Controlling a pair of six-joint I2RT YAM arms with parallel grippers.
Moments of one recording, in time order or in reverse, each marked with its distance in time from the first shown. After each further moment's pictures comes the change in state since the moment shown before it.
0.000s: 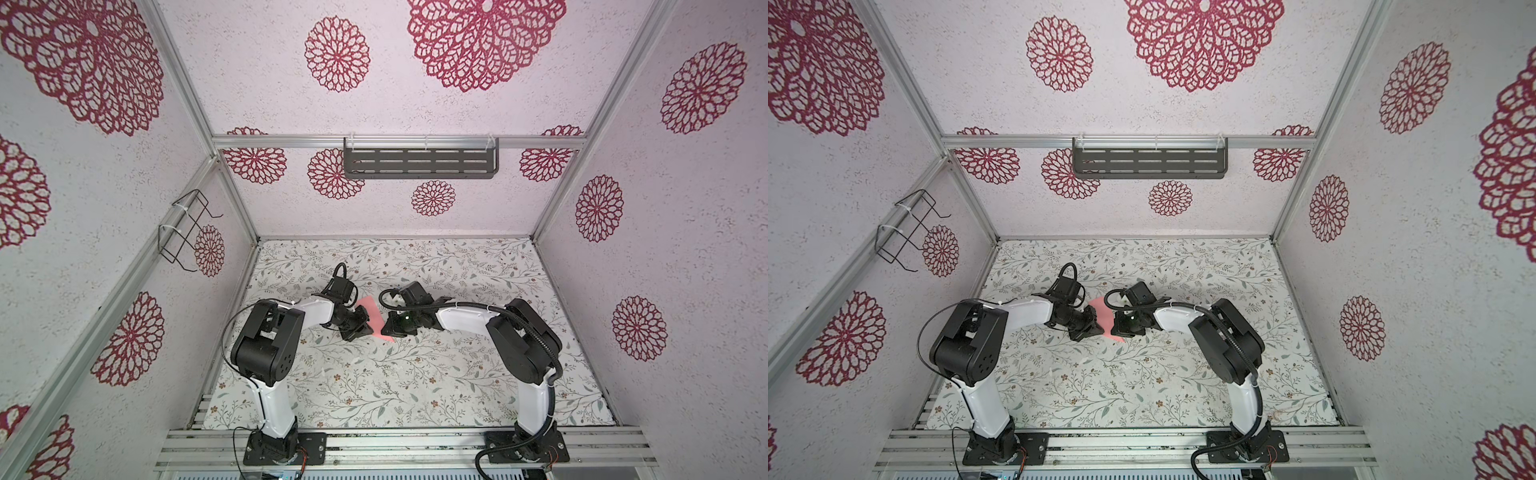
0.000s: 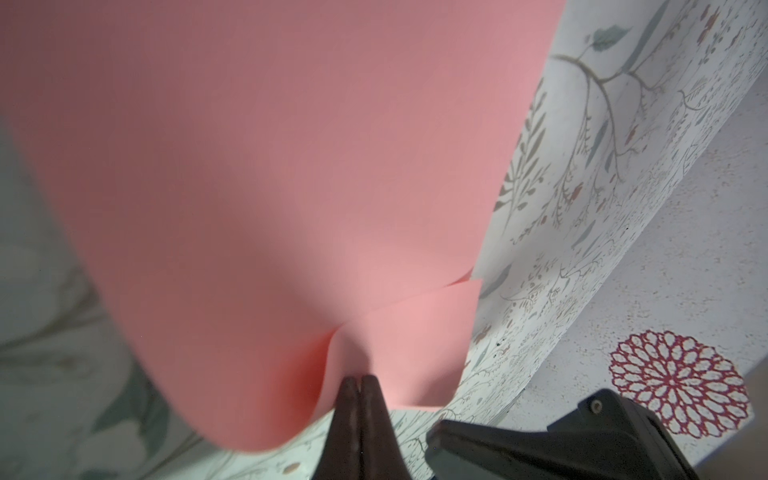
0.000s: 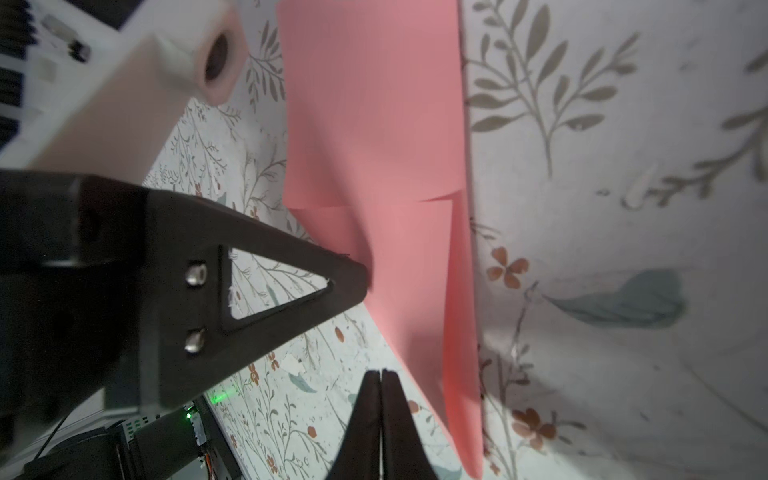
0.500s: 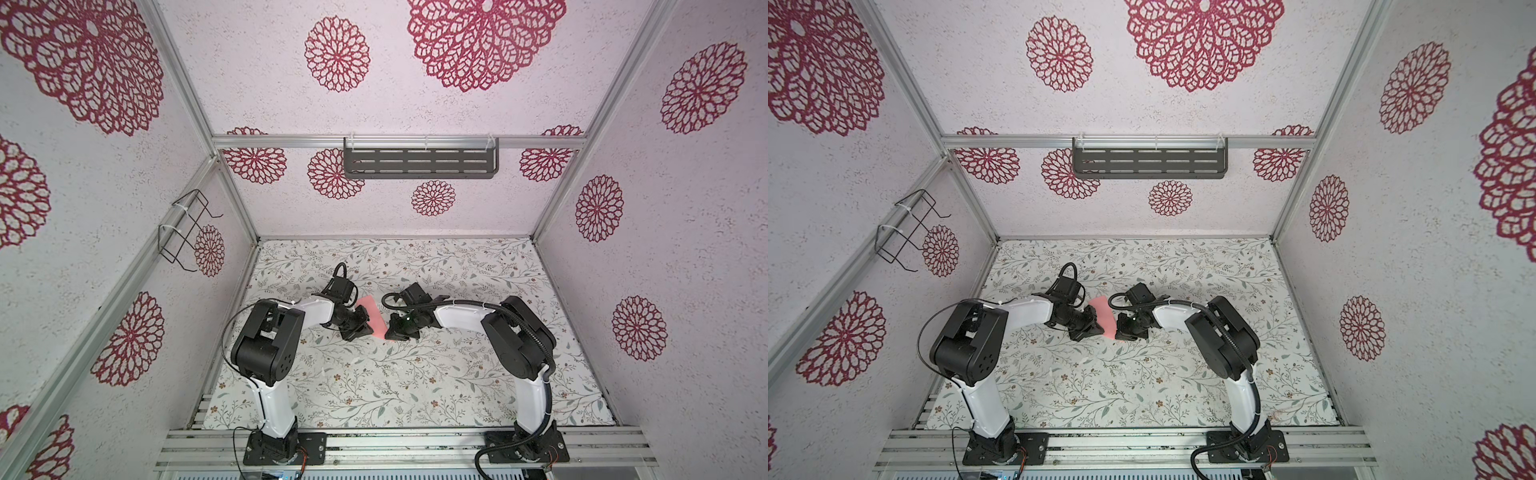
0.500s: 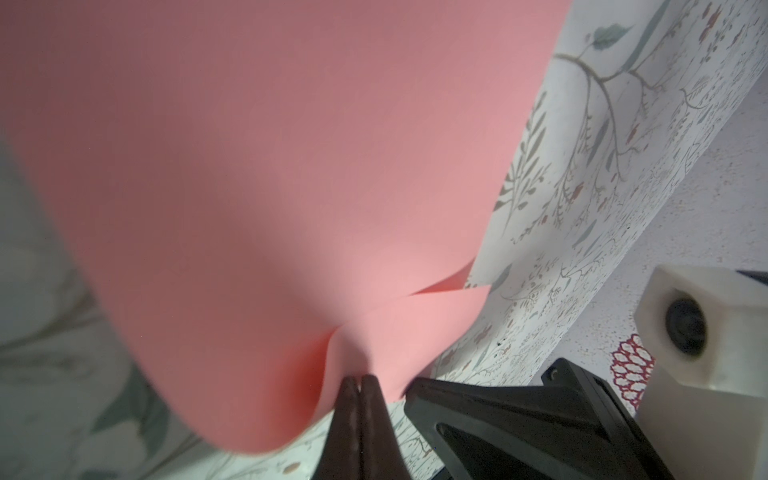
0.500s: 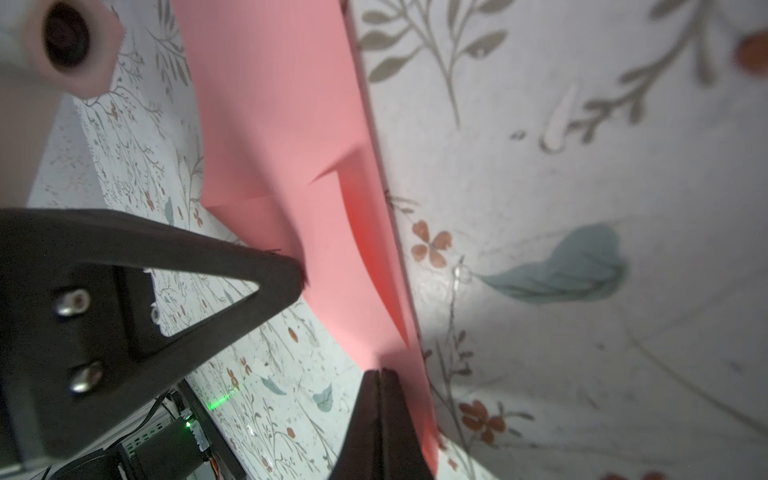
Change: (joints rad) left arm 0.000 0.001 0.002 -0.005 -0.001 0.004; right arm -0.014 0.040 0.024 -0.083 -0.004 0.038
